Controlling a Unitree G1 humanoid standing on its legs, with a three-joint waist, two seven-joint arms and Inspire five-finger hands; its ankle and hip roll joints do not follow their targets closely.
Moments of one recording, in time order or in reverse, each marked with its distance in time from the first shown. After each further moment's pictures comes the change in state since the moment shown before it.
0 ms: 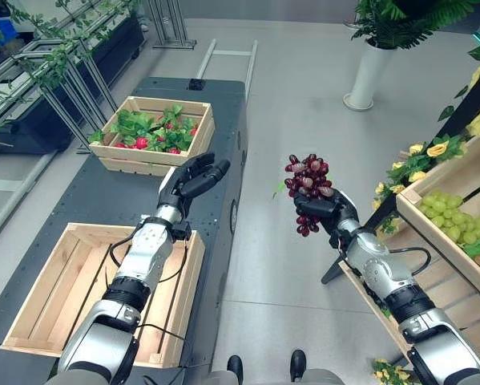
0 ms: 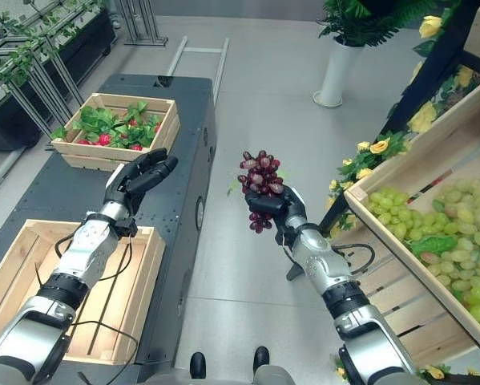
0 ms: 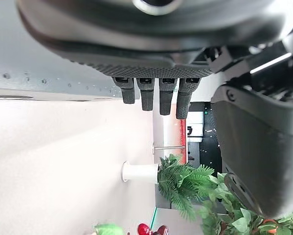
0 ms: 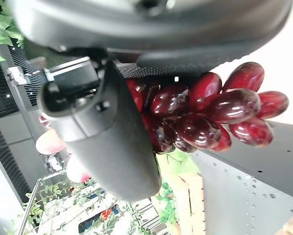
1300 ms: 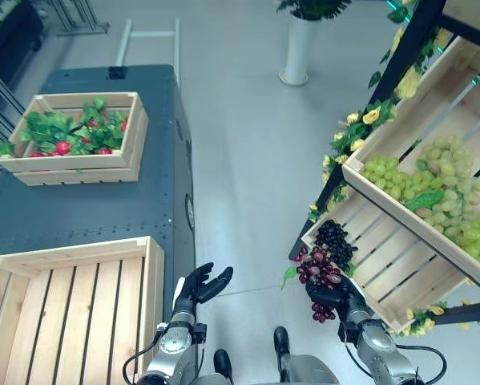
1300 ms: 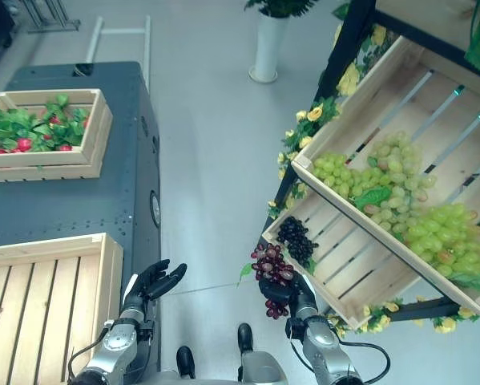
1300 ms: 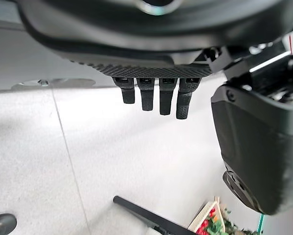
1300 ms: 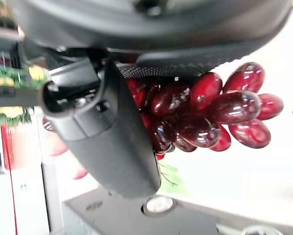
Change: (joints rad) left arm 0.418 -0.245 -0.063 0.195 0.285 -0.143 0.260; right arm 0.490 0.086 -0.004 0.091 -0.244 -0.256 -0.013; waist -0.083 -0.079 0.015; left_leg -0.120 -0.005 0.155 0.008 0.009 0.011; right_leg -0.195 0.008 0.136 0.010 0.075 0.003
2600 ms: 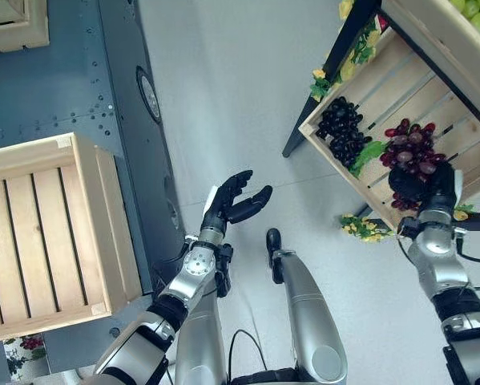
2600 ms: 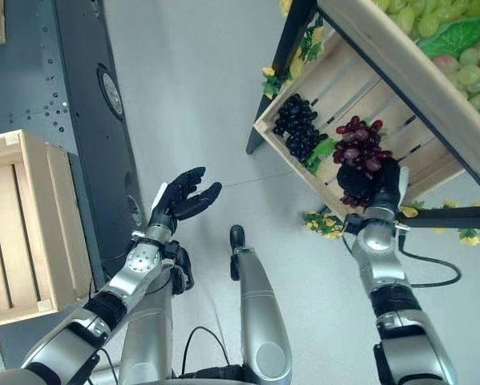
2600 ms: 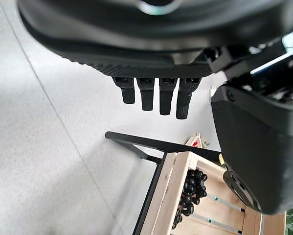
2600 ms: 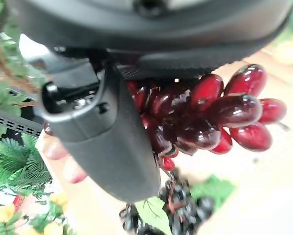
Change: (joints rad) left arm -0.375 0.062 -0.178 -0.153 -0.076 -0.075 -0.022; right arm -0.522 -0.343 -0.203 0.109 -0.067 -0.043 -0.313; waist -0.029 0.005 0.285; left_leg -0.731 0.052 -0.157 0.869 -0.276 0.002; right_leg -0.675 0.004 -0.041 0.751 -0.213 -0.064
